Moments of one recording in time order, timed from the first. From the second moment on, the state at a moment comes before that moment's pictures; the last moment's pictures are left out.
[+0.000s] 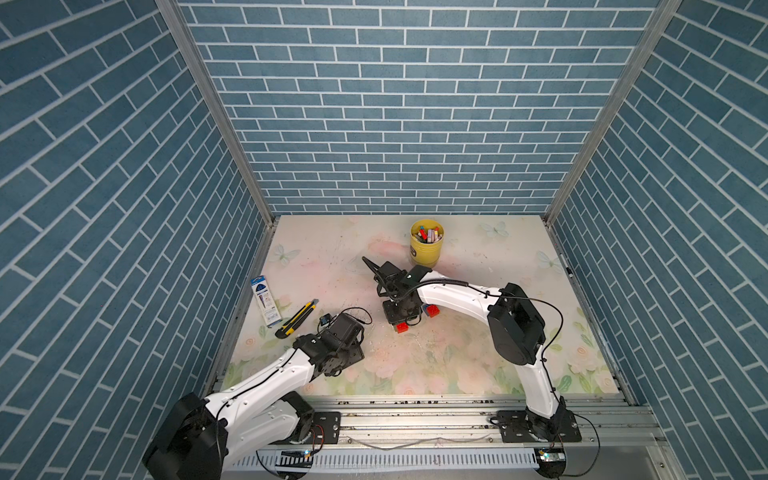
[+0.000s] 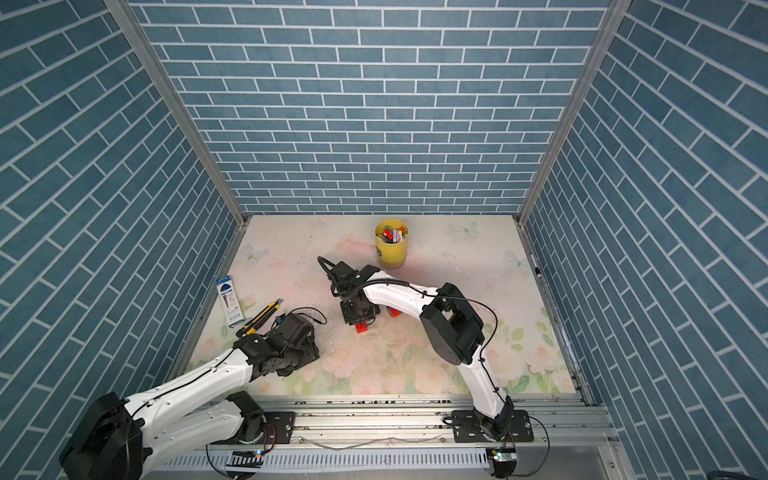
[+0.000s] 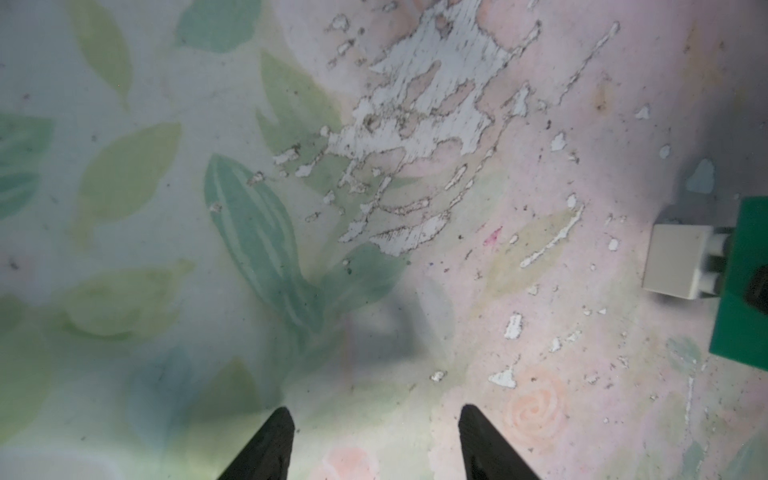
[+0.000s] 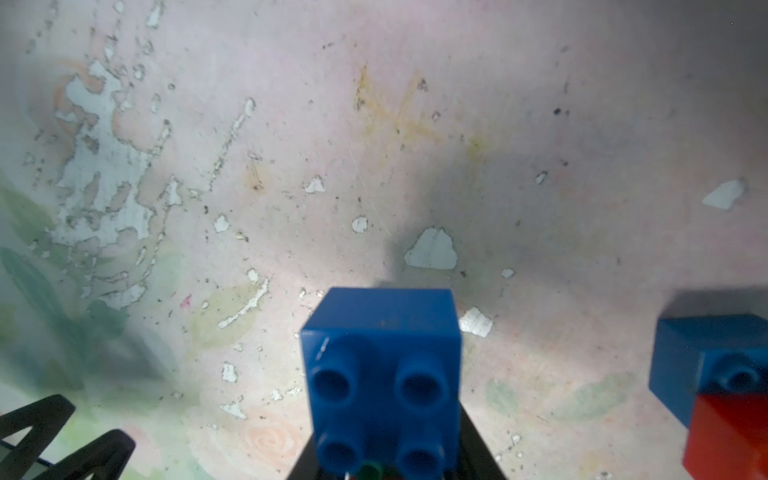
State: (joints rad) left arm -0.65 1.02 0.46 -0.63 -0.11 -1.06; right arm 0.99 2.14 1.71 -0.93 -0.05 0.55
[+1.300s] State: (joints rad) left arm -0.65 1.02 0.45 -0.64 -0.12 -1.07; right arm 0.97 2.26 1.86 -1.05 -0.09 0.57
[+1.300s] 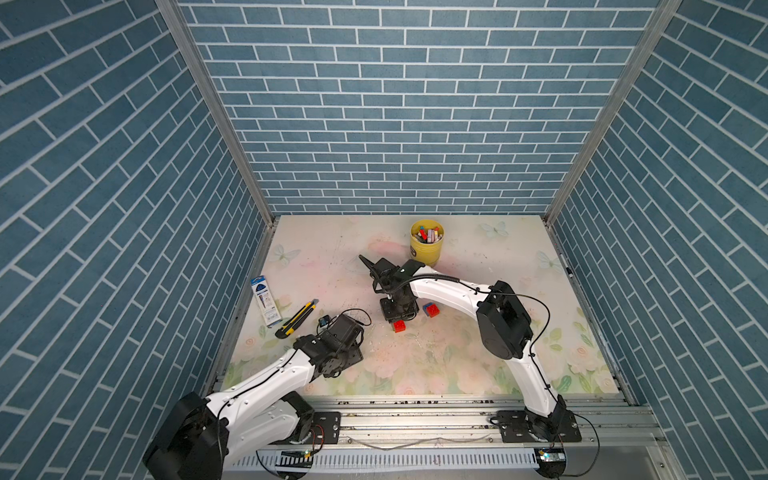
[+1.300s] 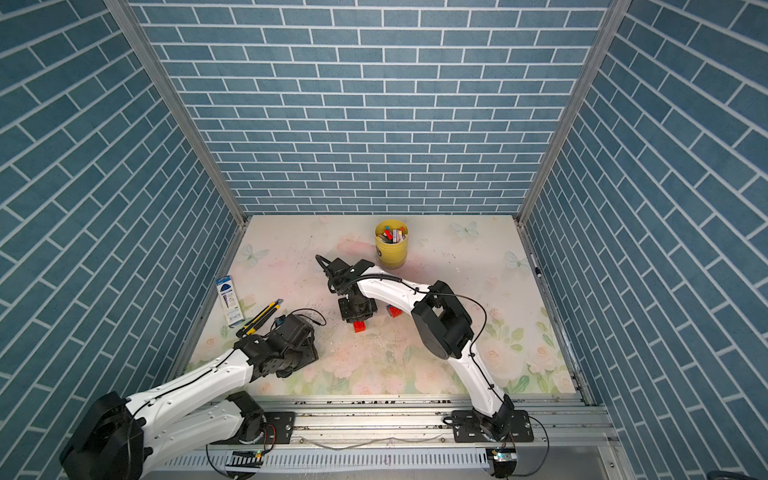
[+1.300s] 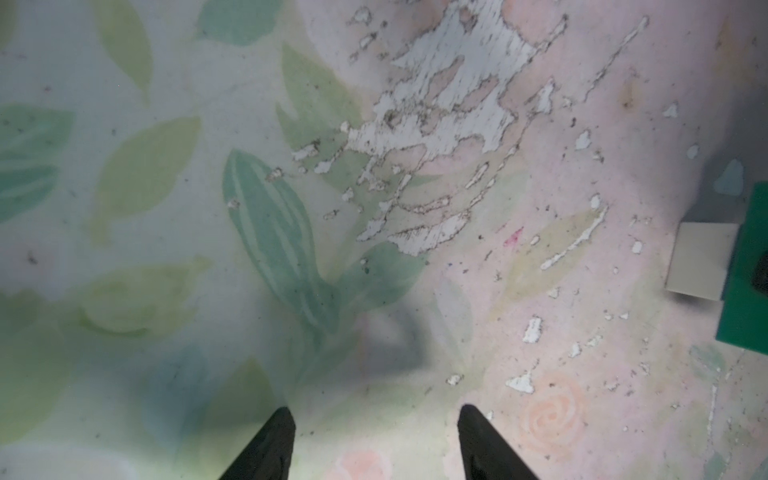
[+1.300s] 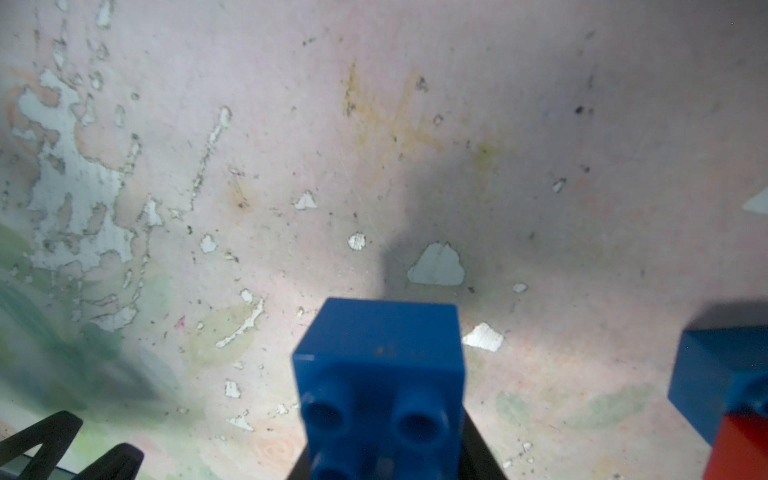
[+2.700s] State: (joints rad) left arm -0.73 1.29 0.67 -0.61 -0.11 -1.03; right arm 0.87 1.62 1.32 -0.99 0.07 0.52
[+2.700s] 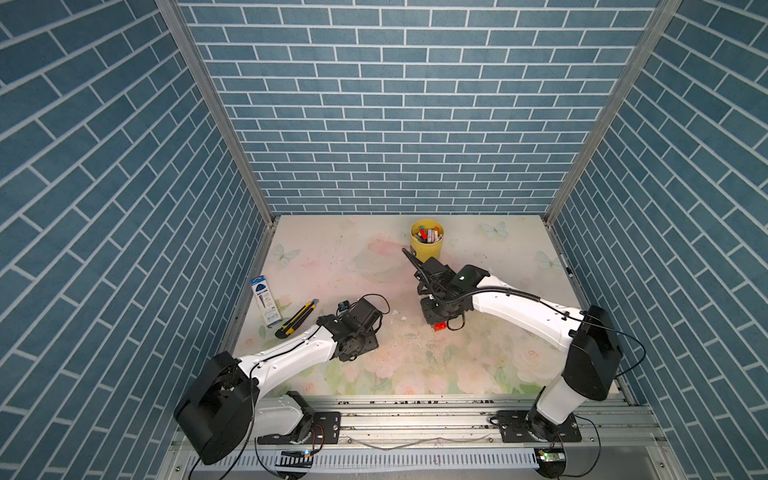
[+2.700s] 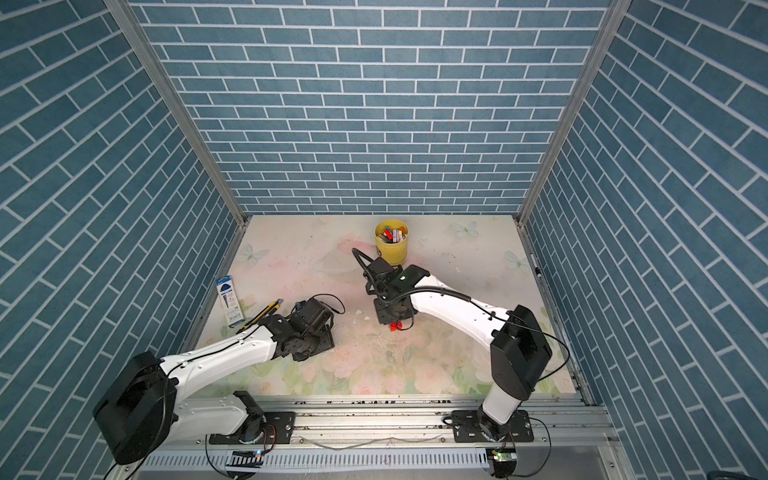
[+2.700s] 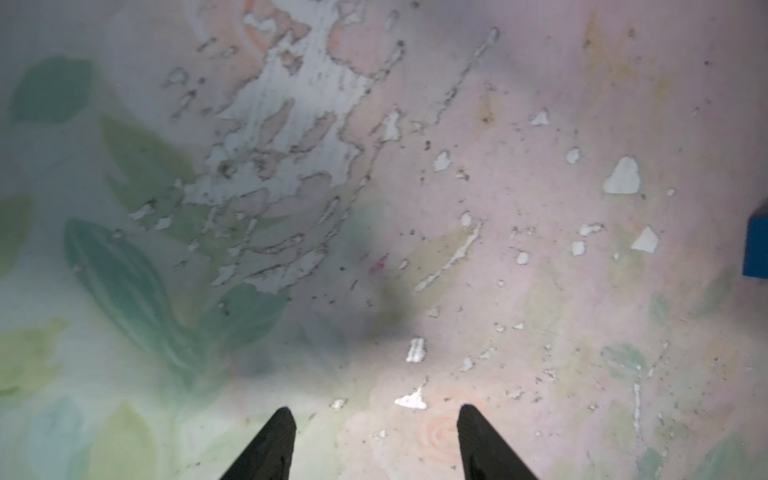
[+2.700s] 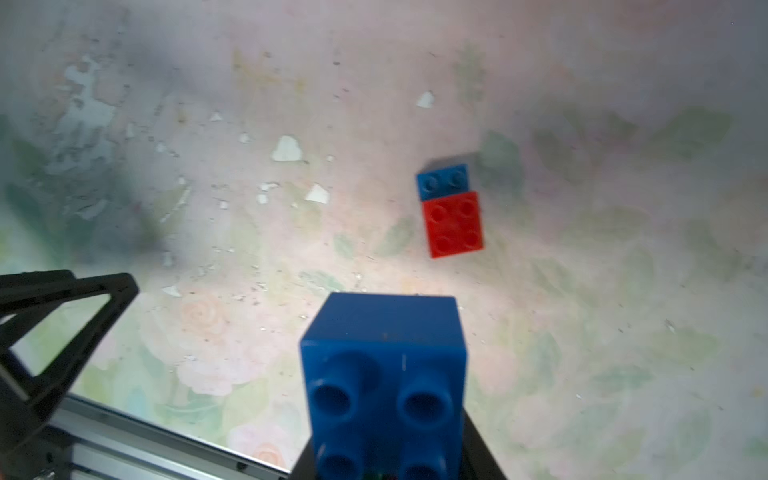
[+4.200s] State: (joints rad) left arm -0.78 1.44 0.79 -0.58 -0.10 -0.98; right arm 0.70 1.56 1.16 -0.90 0.09 0.48
